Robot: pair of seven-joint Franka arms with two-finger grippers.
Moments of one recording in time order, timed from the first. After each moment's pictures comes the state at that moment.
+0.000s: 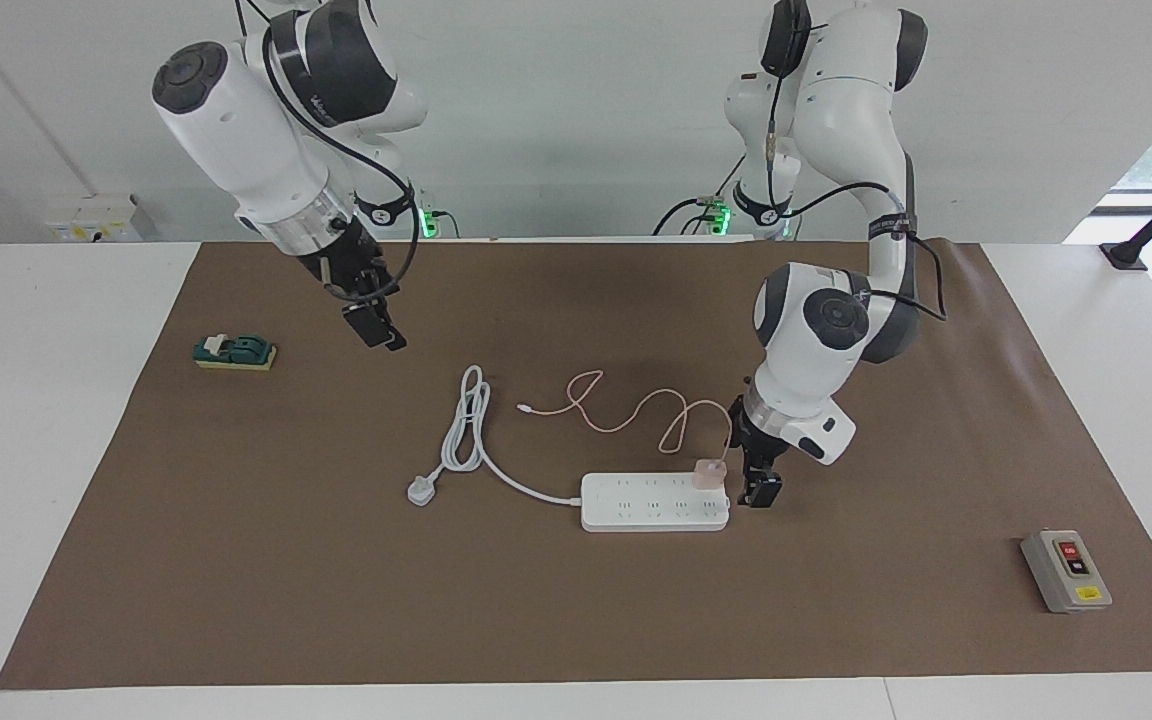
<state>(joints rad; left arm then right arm) -0.33 0.50 -0.03 -1.61 -0.07 2.20 -1.83 0.15 0.11 0.04 -1.65 0.29 1.77 1.54</state>
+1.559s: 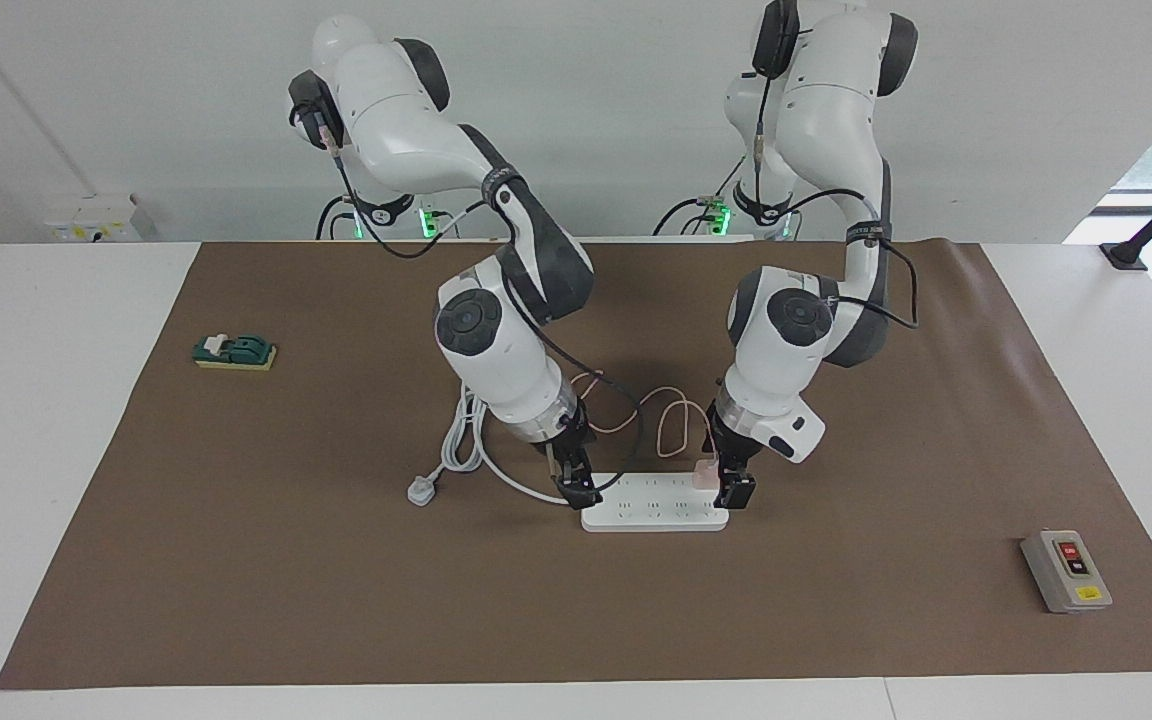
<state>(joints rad) -0.37 0.51 -0.03 -1.63 -0.06 2.28 -1.86 0.37 0.77 0.10 -1.13 0.30 2.08 1.84</state>
